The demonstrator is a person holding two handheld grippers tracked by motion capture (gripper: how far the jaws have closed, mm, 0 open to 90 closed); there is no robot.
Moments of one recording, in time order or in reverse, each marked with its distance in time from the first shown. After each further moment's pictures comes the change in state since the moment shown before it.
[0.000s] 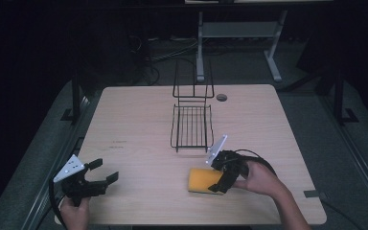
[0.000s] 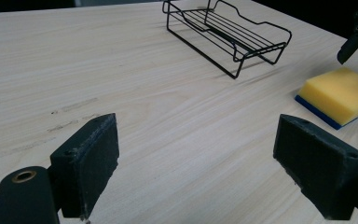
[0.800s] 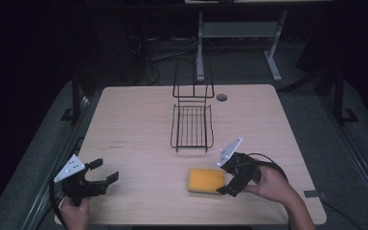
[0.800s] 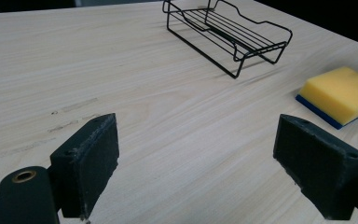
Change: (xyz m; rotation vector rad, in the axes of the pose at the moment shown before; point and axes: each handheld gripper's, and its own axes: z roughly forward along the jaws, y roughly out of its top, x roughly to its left) left arm 0.000 0.000 0.001 0.001 0.000 0.003; right arm 0.012 -0.023 -0.022 -0.054 -0.039 0.039
